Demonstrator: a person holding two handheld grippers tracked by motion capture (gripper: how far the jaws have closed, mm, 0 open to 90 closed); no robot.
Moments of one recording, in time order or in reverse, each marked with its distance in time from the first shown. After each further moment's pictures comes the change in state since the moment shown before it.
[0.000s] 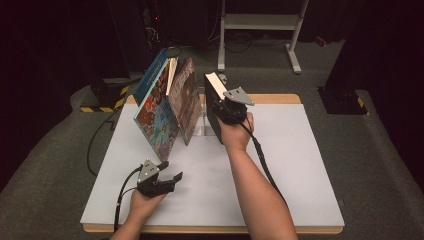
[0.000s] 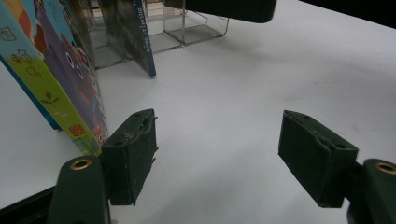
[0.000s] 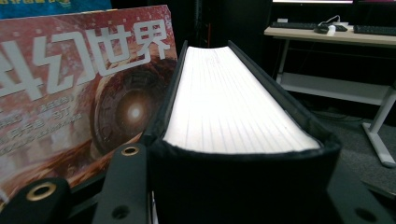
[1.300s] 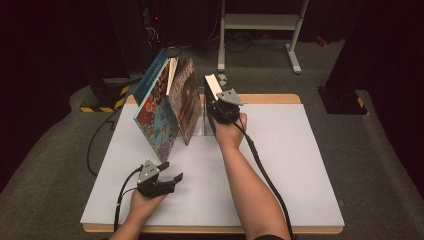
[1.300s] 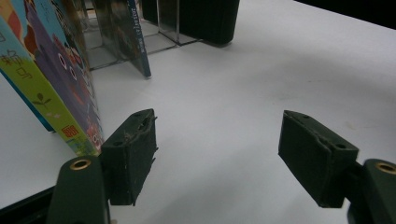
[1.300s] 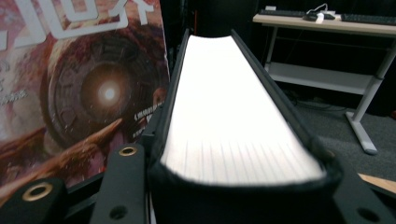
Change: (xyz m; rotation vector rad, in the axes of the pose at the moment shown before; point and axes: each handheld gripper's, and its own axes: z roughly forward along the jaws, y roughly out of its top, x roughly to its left) left arm -0.001 0.000 -0.001 0.000 -0.014 0.013; right arm 0.006 -0.023 0.034 0.042 -0.064 -0.009
